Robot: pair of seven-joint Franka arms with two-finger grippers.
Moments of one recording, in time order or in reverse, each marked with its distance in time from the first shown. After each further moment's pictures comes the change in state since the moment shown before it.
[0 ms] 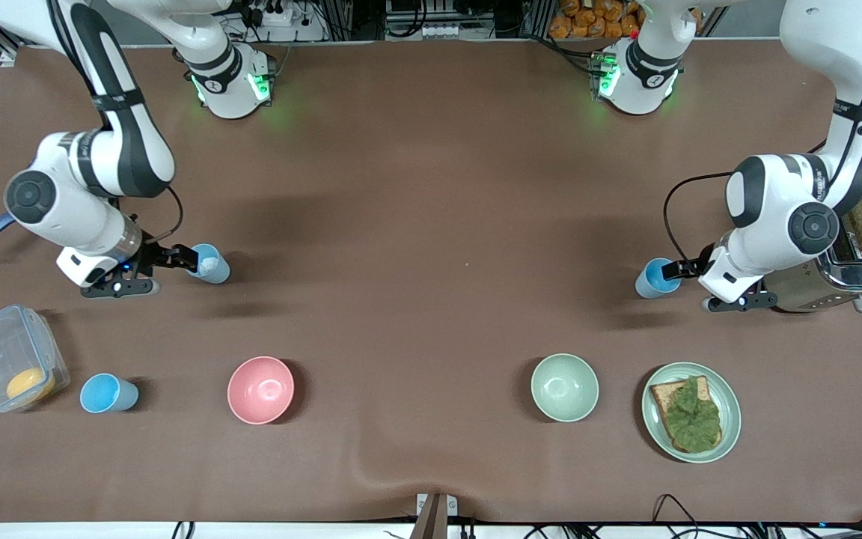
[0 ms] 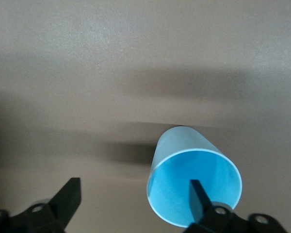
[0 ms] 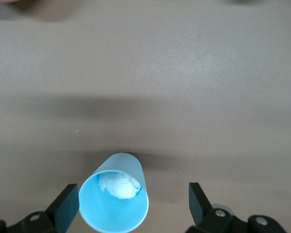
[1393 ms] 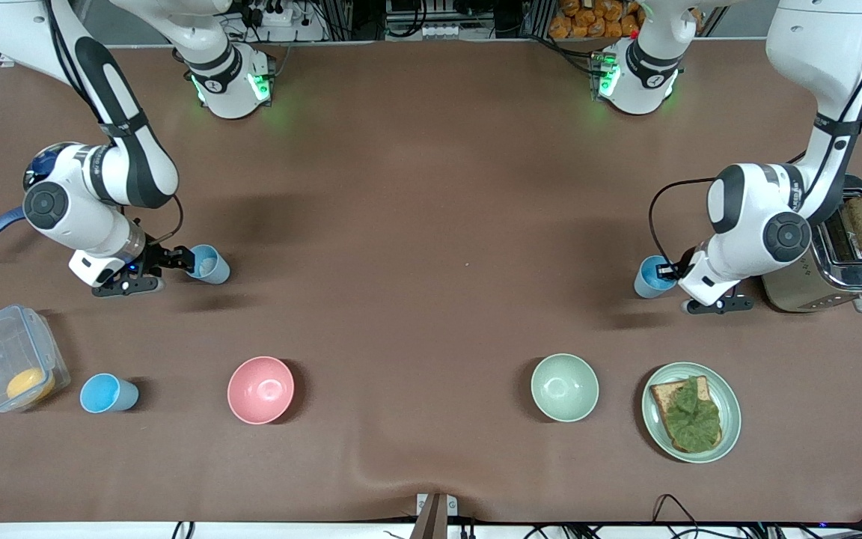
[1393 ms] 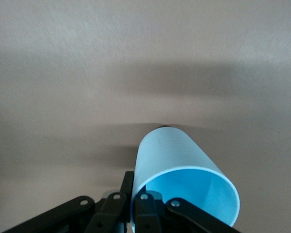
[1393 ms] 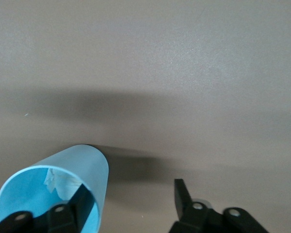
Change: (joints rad) left arm 0.002 0.033 -0.036 0.003 -0.018 0.035 -0.004; right arm -0.076 0.069 0.005 -0.074 0.001 0.127 -0.127
